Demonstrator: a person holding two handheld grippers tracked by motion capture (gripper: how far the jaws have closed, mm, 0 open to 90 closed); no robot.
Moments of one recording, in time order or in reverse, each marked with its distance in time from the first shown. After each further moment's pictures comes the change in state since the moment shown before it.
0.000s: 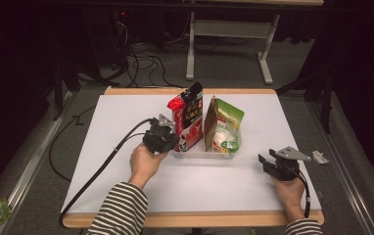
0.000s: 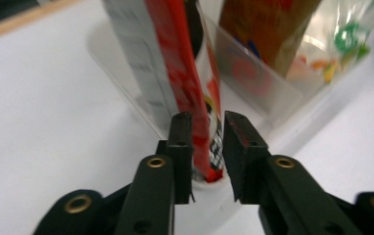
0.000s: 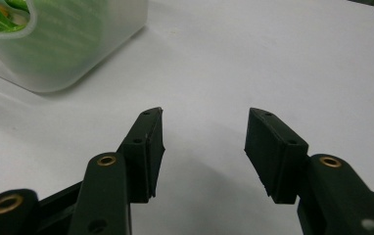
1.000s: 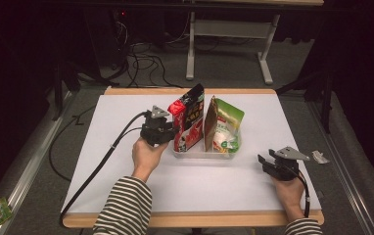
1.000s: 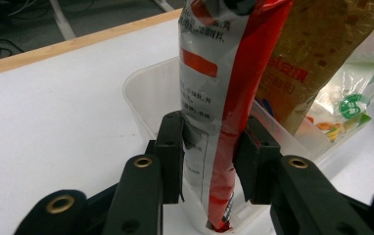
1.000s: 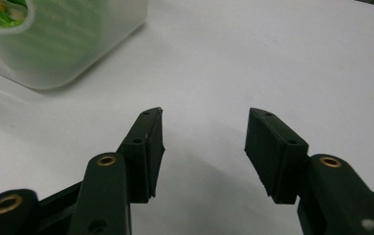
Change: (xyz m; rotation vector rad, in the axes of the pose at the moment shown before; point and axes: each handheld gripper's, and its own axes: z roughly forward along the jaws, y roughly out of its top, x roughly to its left) left arm 0.012 0.008 0.001 -0.117 0.006 -0.091; right arm 0.001 0.000 0.001 0.010 -0.004 -0.014
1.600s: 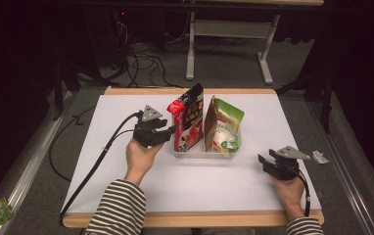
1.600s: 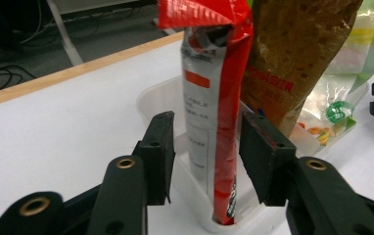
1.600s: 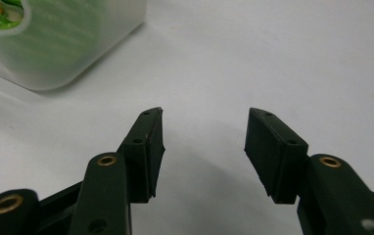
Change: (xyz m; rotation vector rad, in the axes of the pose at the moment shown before) left arm 0.004 -0.003 -0.030 -0.084 0.012 0.043; right arm -0.001 0.001 0.001 0.012 0.007 0.025
